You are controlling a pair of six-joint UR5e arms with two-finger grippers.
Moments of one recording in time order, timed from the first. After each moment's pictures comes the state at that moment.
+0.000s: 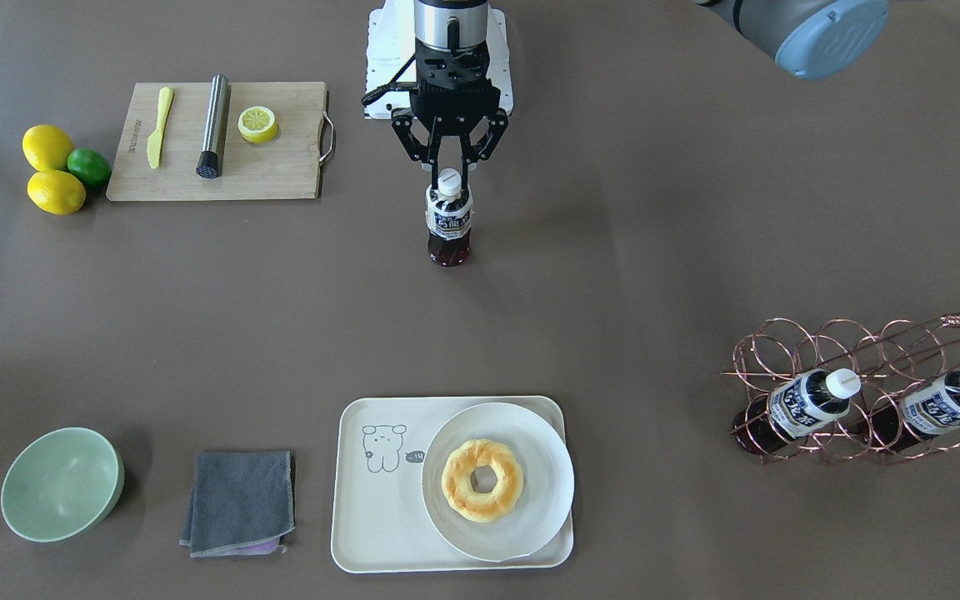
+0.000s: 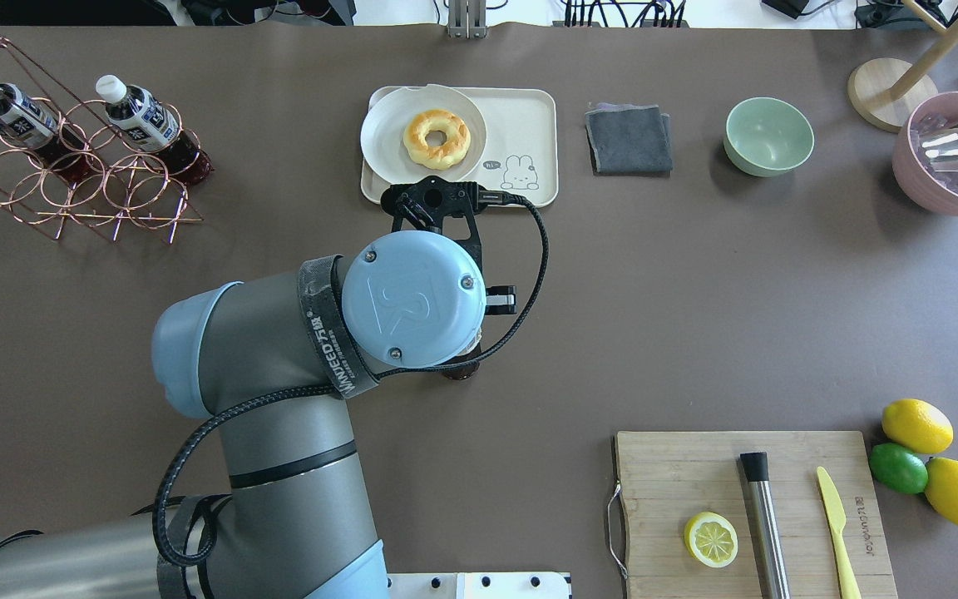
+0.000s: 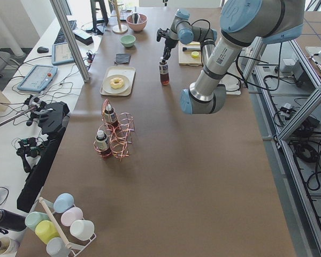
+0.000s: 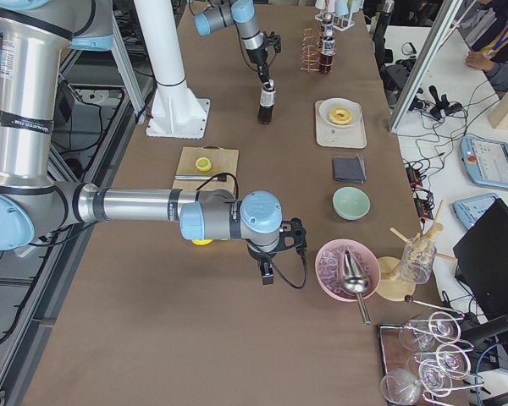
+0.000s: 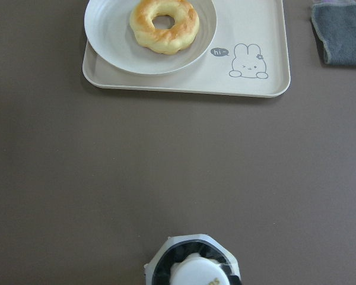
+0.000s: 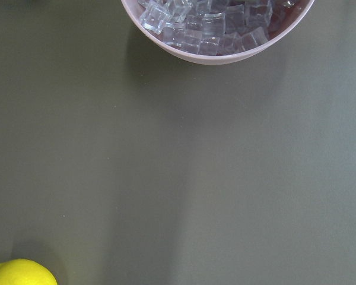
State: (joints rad) left arm -0.38 -2.42 -1.88 -1.29 -1.50 -1.34; right arm 1.57 -1.77 1.78 -1.51 2.44 -0.15
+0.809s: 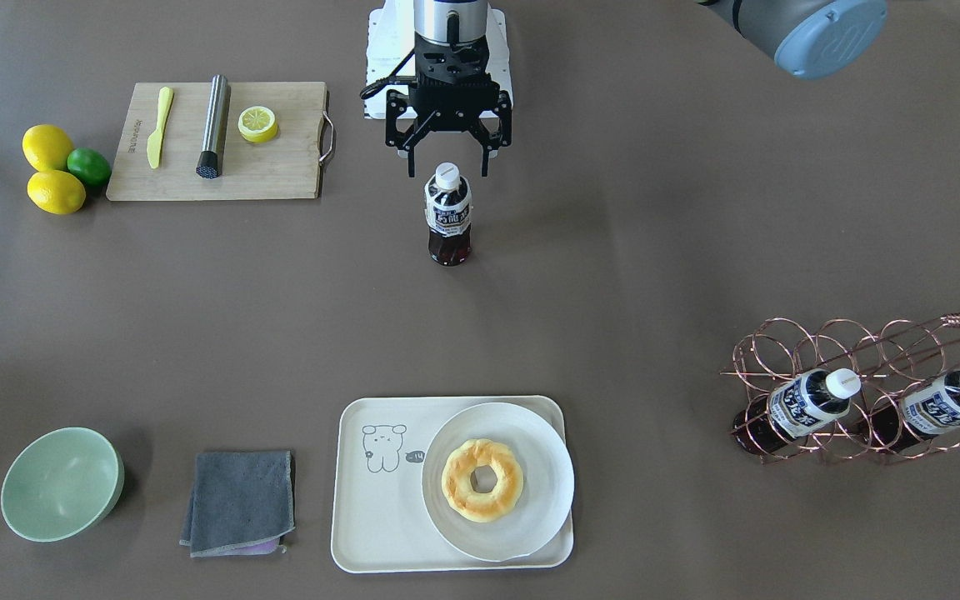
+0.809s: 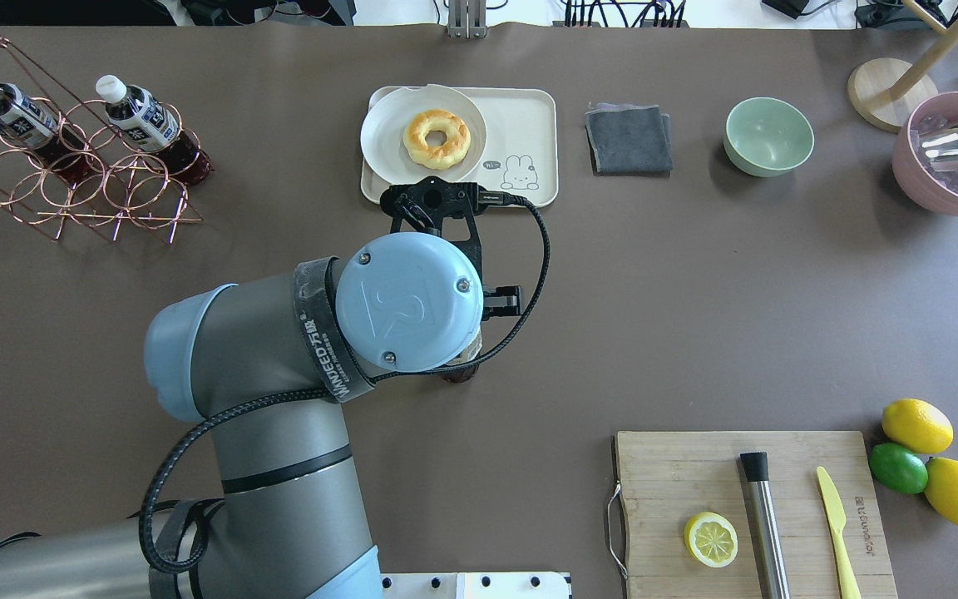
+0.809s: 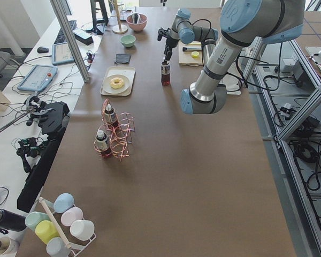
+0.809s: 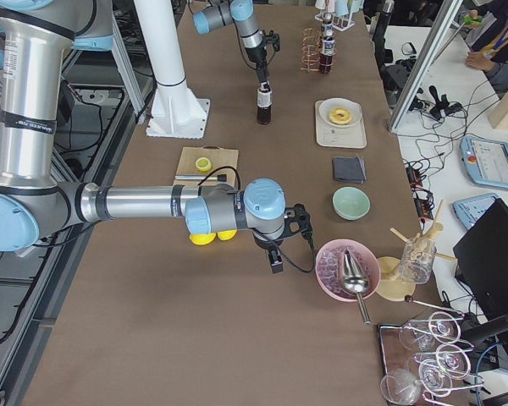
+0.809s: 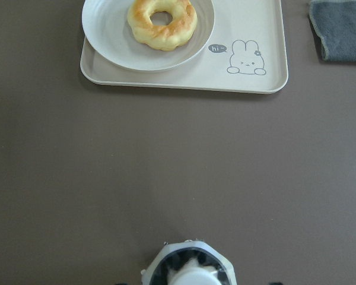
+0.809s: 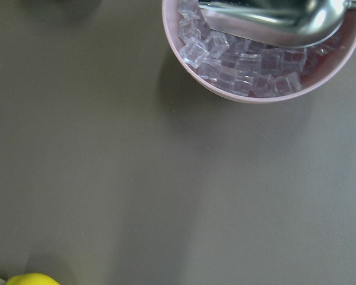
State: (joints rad) left arm -0.38 -2.42 -1.90 -1.29 -1.50 -1.34; right arm 1.54 -1.75 1.81 -1.44 2.44 -0.14
